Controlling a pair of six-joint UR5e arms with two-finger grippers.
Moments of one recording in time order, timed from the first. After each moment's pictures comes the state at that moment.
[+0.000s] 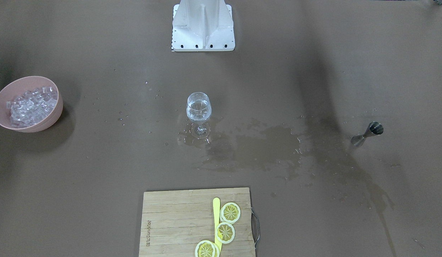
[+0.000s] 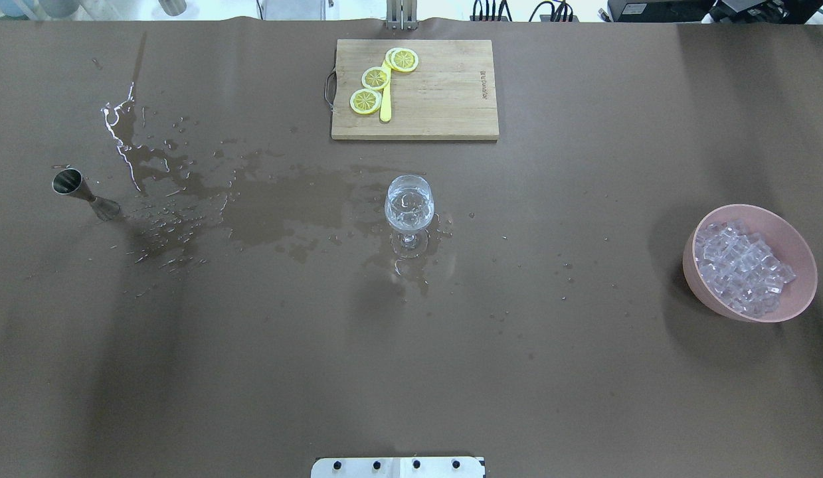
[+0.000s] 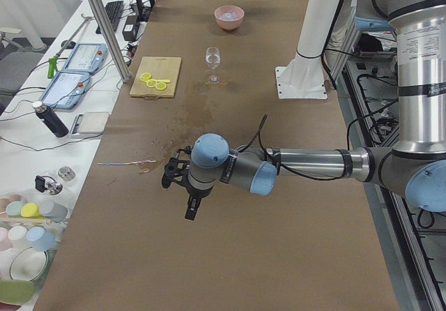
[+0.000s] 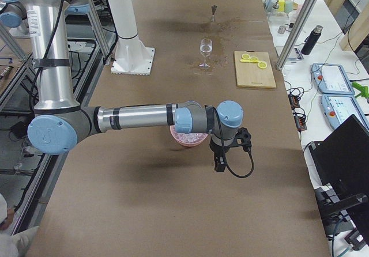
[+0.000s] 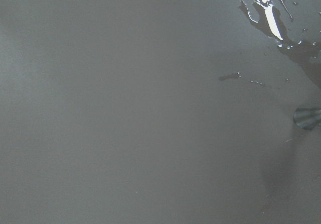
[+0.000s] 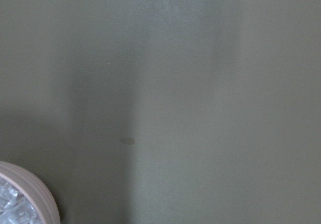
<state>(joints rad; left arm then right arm) -1.58 -1.43 -1.72 -1.89 -2.28 -0.05 1.52 -1.52 1.62 -1.65 2.32 -0.07</state>
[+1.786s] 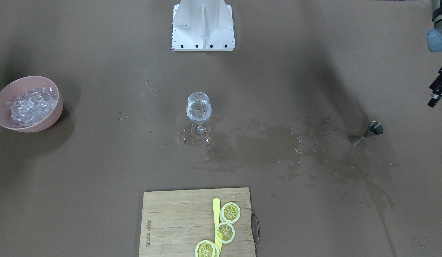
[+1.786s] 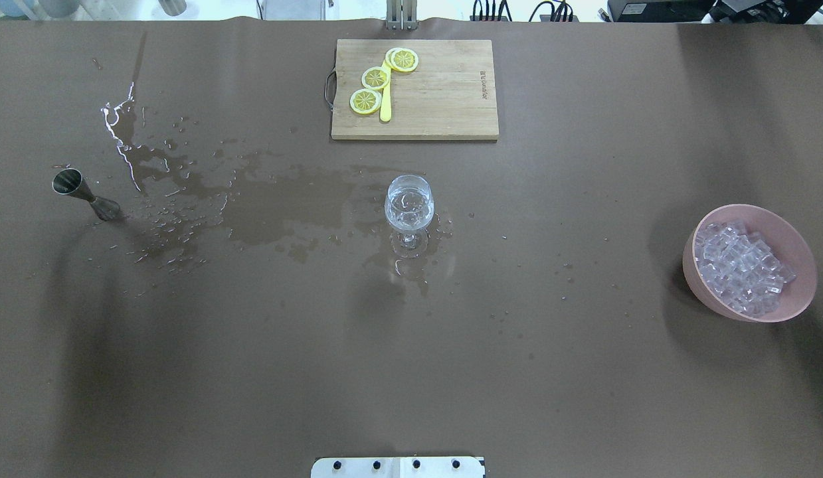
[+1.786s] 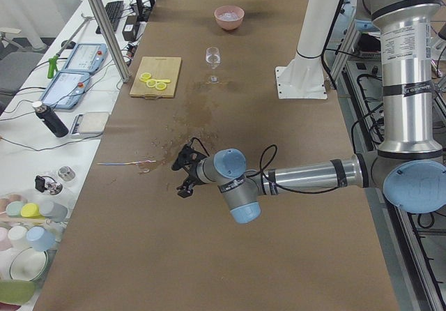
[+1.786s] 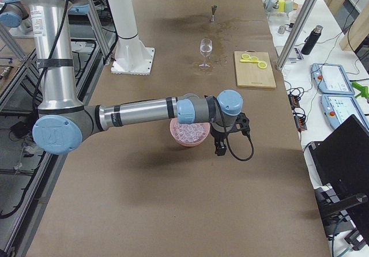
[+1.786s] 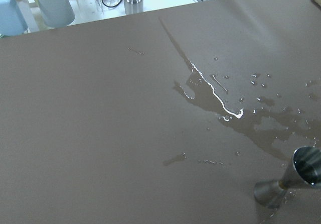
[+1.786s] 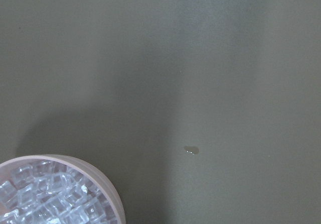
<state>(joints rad) -1.32 -1.44 -1.46 -2.93 -2.20 -0.61 1.45 -1.51 1.68 -1.64 2.42 -0.06</state>
